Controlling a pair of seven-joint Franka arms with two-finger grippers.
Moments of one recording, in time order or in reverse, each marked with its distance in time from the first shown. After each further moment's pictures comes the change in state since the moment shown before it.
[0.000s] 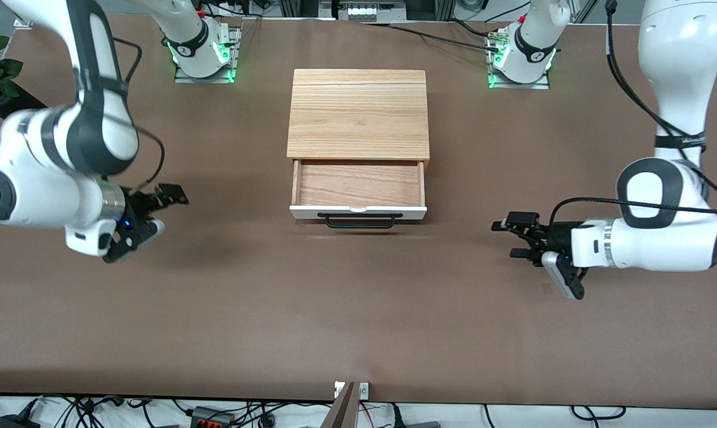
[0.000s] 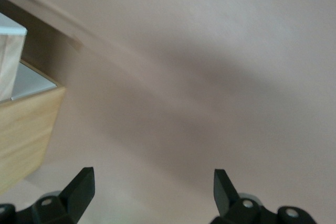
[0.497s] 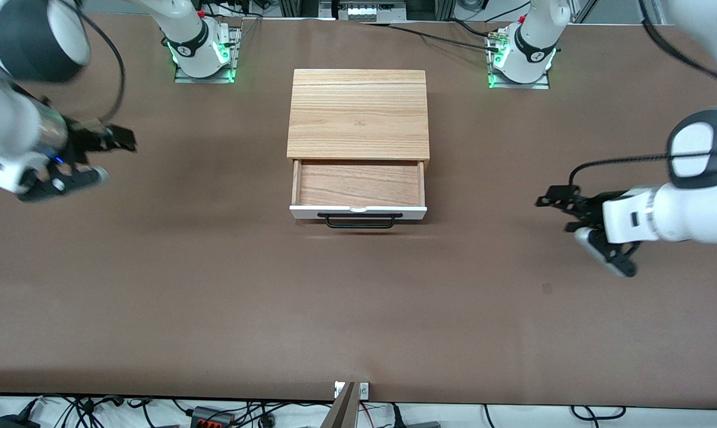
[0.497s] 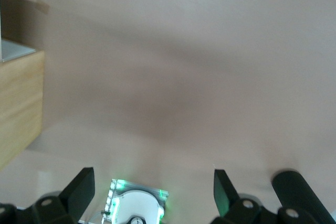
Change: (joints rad) left arm 0.009 -0.136 0.003 0.091 0.360 -0.206 -0.238; right arm 0.011 -0.204 -0.008 0.096 -0.210 -0.324 0.238
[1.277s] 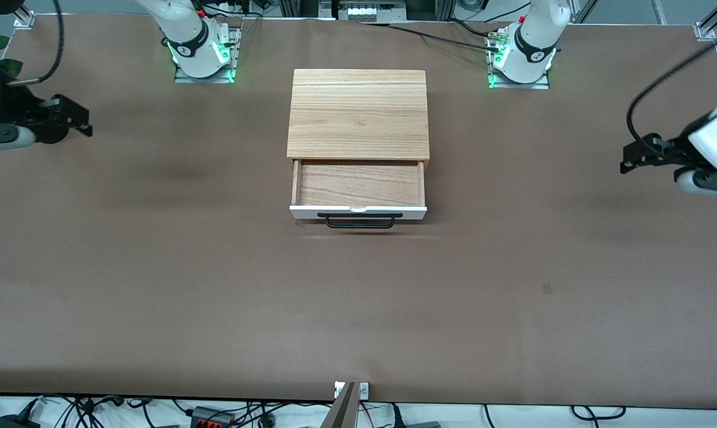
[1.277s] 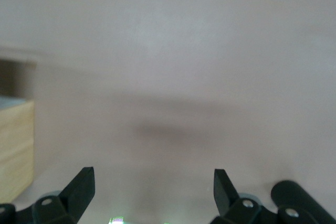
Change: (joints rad) left arm -0.023 -0.370 0.055 -0.249 0.263 0.104 -0.319; right arm -0.410 -0.234 0.318 -0.262 -0.019 0.293 0.082
